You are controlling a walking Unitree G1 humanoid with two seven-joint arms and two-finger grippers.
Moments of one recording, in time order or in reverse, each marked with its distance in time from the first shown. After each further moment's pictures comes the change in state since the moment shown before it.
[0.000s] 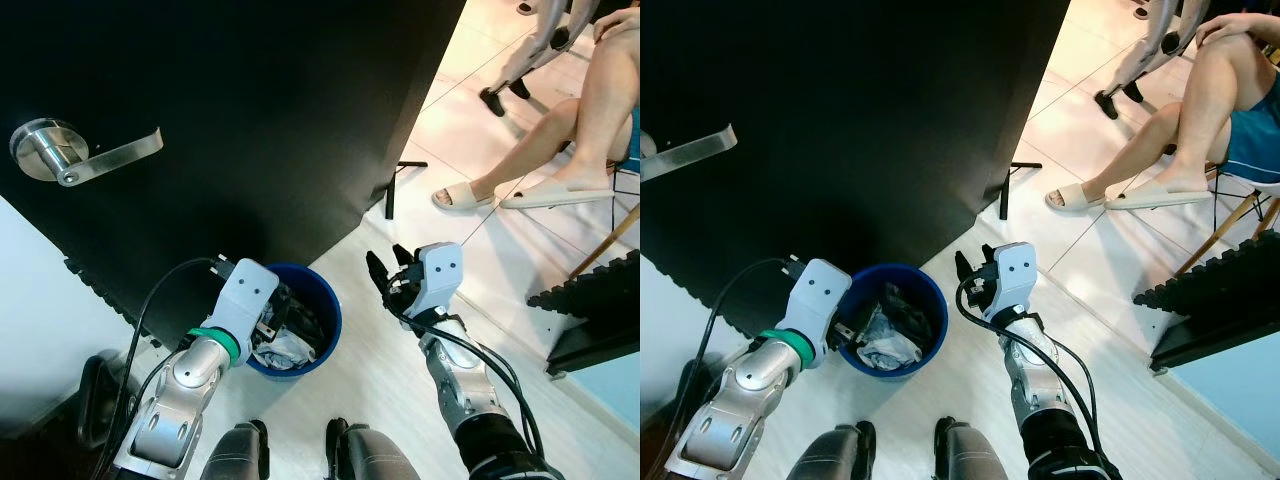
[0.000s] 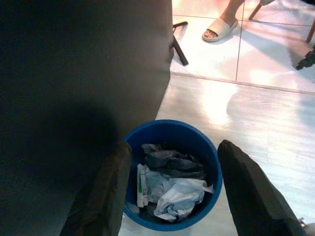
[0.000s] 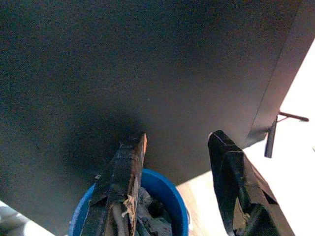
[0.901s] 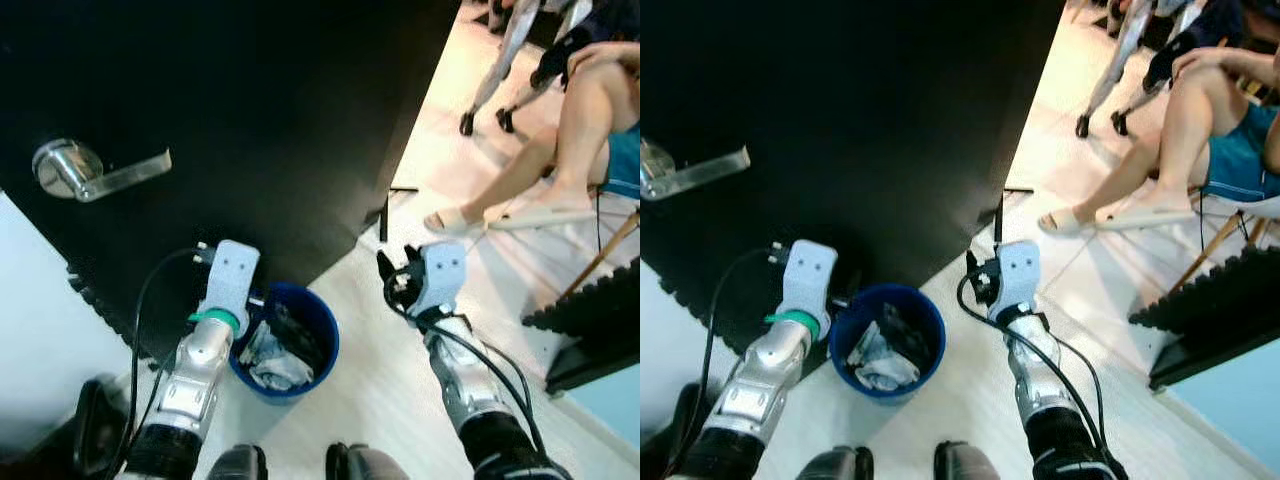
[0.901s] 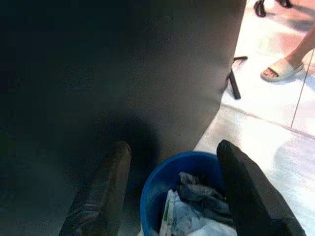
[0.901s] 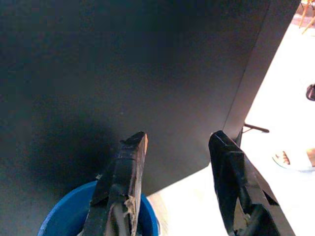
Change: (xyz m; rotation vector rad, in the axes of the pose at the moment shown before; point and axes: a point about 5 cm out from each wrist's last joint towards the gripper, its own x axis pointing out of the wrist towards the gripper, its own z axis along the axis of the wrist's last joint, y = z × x) left arm 0.032 0.019 -0.017 -0.141 -0.005 0.277; right arm 0.003 -0.009 0.000 -0.068 0.038 -0.109
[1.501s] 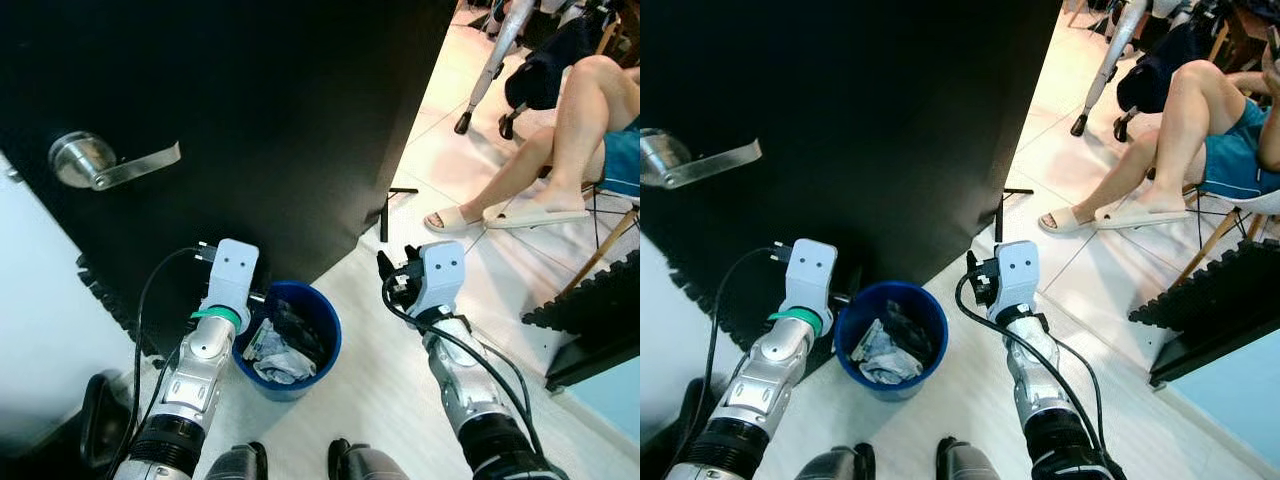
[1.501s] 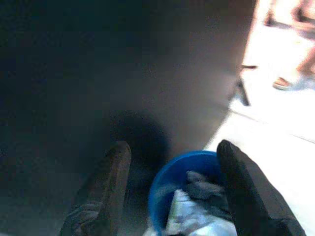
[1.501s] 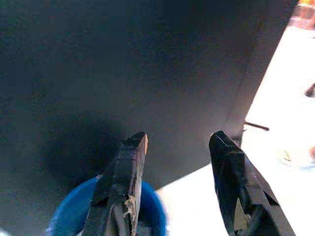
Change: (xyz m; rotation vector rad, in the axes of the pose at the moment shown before) left arm 0.009 -0.003 0.004 -0.009 -0.042 0.009; right arm -0.001 0.000 -0.004 -0.001 0.013 -0.021
